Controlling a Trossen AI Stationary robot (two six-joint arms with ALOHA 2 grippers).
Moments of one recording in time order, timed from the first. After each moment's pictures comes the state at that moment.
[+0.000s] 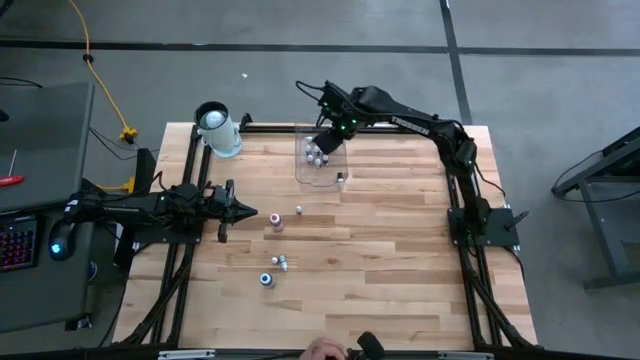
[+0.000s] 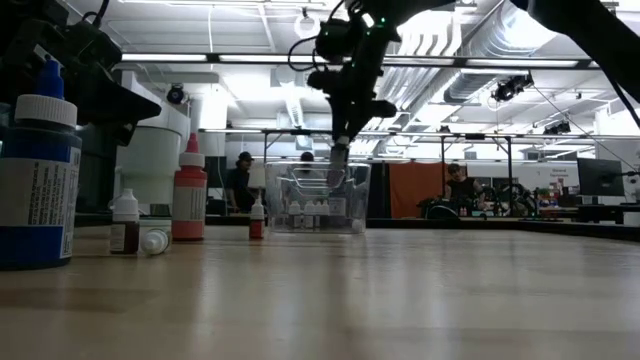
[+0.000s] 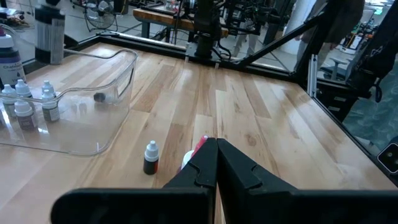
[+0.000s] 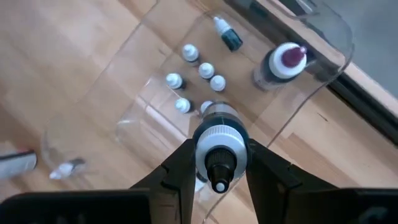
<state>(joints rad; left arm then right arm) -0.01 0.14 0.03 -0.02 -0.01 -0.19 -0.50 2.10 2.08 -1.14 0.00 0.38</state>
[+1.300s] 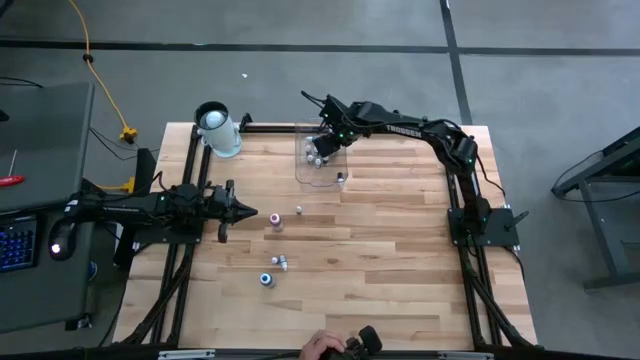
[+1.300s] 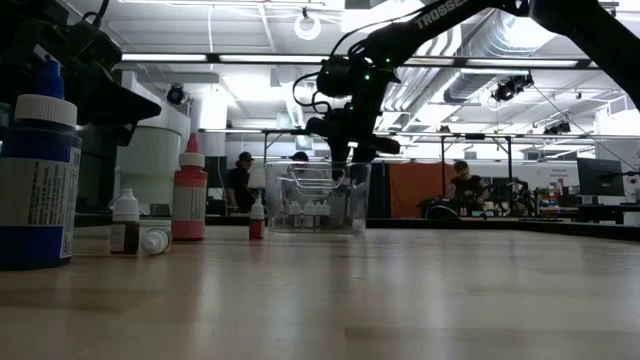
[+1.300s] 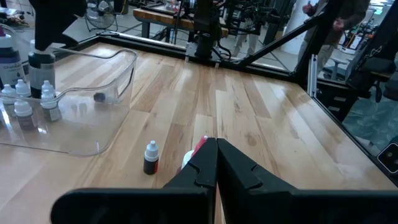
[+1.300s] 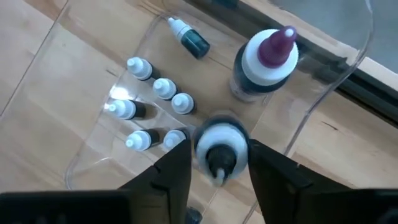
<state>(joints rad) -0.01 0.14 0.03 -0.02 -0.01 -0.19 -0.52 2.10 1.80 -0.82 0.07 0.49</state>
